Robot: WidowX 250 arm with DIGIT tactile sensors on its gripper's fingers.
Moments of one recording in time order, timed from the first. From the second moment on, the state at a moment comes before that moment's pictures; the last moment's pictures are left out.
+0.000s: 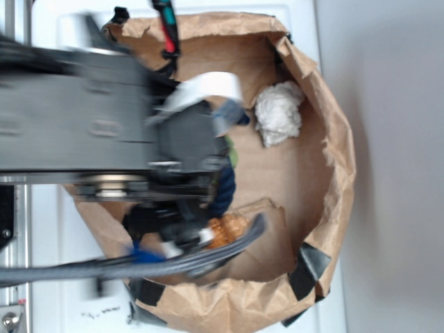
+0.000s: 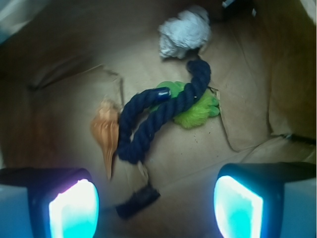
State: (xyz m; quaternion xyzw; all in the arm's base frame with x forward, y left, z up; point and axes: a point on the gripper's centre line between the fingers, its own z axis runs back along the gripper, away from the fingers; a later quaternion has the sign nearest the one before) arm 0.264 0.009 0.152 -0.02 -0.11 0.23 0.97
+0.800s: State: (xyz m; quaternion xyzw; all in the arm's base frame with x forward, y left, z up) arm 0.243 0.001 0.113 0.00 -0.14 0.27 0.95
